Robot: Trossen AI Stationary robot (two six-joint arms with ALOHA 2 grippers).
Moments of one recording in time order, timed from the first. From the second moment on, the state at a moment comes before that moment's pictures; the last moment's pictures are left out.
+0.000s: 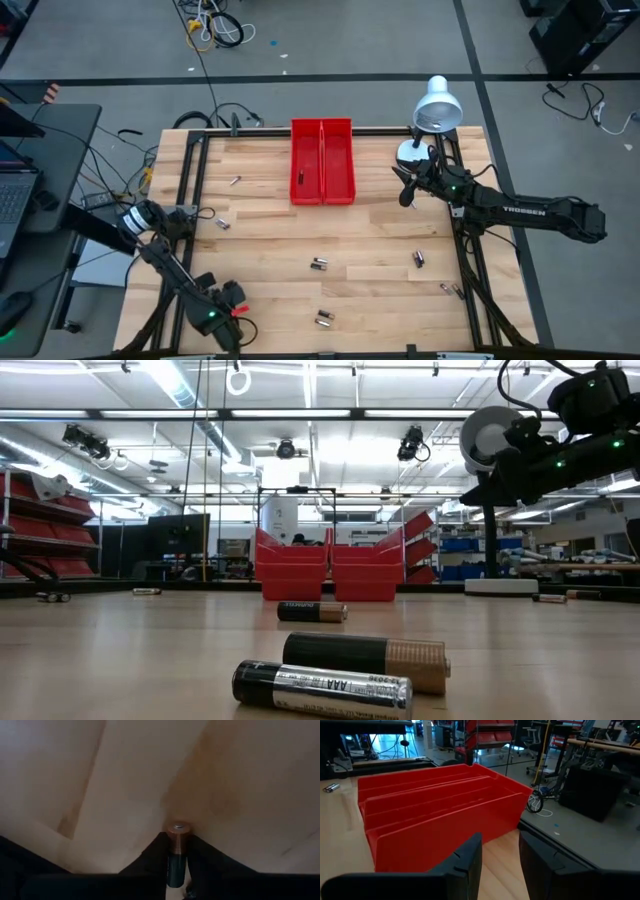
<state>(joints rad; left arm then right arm) -0.92 1.85 1.11 -0.99 0.06 -1.45 -0.41 0.61 0.11 0.30 0.26 -0.02</state>
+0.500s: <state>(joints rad) -0.75 1.74 1.14 -1.10 -0.29 -1.52 -0.41 0.61 0.11 0.31 0.26 -0.01</state>
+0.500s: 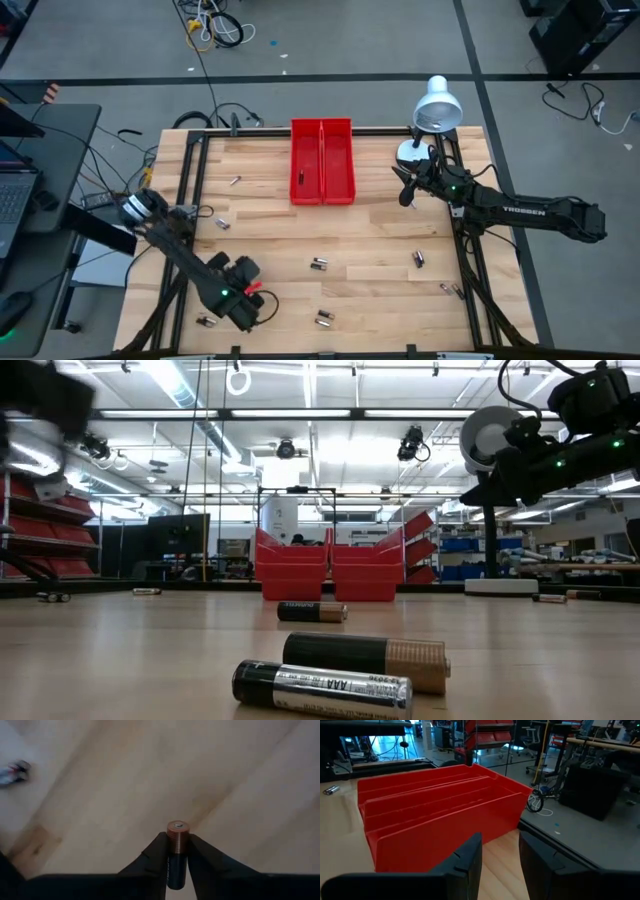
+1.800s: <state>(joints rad) 0.12 1.55 1.19 -0.50 -0.54 -0.66 -0.41 0.61 0.11 0.30 0.27 0.01</state>
